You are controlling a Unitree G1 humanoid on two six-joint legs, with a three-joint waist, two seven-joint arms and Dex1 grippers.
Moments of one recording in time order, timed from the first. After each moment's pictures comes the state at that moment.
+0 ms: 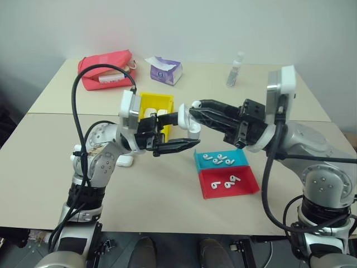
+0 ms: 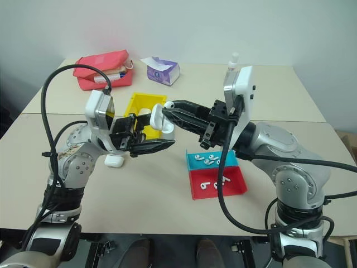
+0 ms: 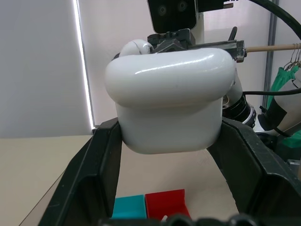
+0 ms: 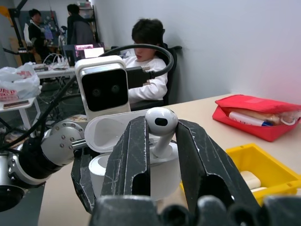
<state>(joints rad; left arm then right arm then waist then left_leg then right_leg) -0.62 0.42 -0.02 -0.14 -0.73 0.38 -1.19 -0.61 -0.51 -0.13 -0.59 0.95 0.83 0.57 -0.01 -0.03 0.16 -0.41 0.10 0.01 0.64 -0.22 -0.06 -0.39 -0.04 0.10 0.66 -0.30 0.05</state>
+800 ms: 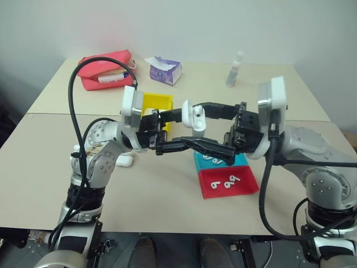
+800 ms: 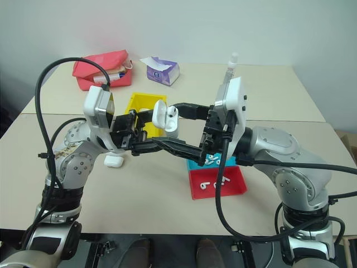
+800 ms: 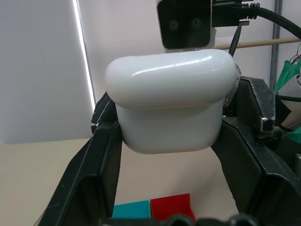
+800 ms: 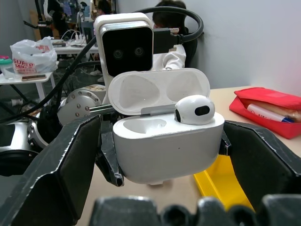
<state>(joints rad) -0.63 0.42 -0.02 -0.21 -0.73 0.40 -1.14 -0.59 -0.59 -0.06 -0.59 0.94 0.77 0.65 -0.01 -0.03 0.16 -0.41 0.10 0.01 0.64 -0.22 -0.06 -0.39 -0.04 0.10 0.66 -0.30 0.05</state>
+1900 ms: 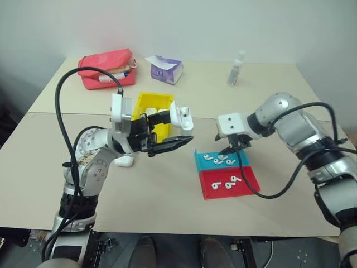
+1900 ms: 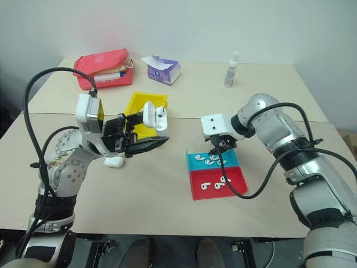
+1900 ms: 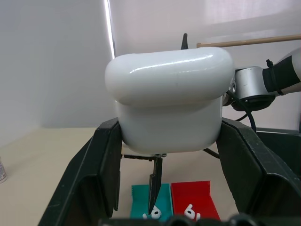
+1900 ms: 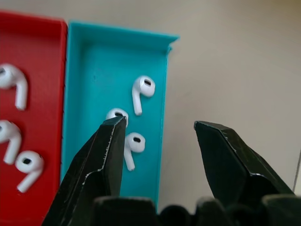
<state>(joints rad) -0.50 0.47 0.05 -0.26 -0.71 0.35 -1.09 -1.08 -0.75 0.62 0.47 -0.12 0.02 1.41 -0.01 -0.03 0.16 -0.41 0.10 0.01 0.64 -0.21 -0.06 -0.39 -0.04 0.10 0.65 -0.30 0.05</state>
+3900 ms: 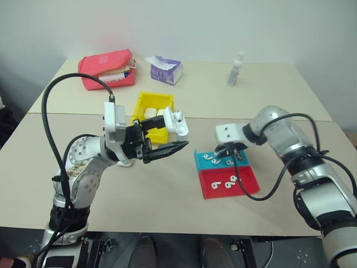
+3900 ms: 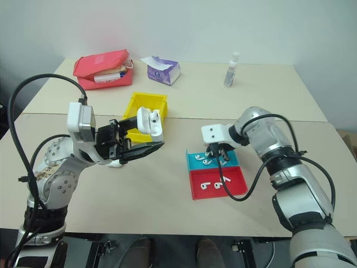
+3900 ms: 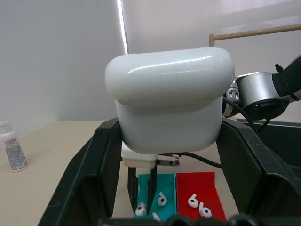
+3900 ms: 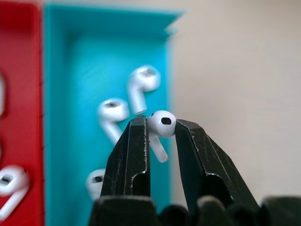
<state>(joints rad) -0.47 0.50 0.06 -0.33 -0.72 0.35 -1.05 -0.92 -0.66 0.32 0.44 -0.16 0.08 1.37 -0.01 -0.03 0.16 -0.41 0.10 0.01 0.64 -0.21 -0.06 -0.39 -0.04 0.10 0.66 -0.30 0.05</state>
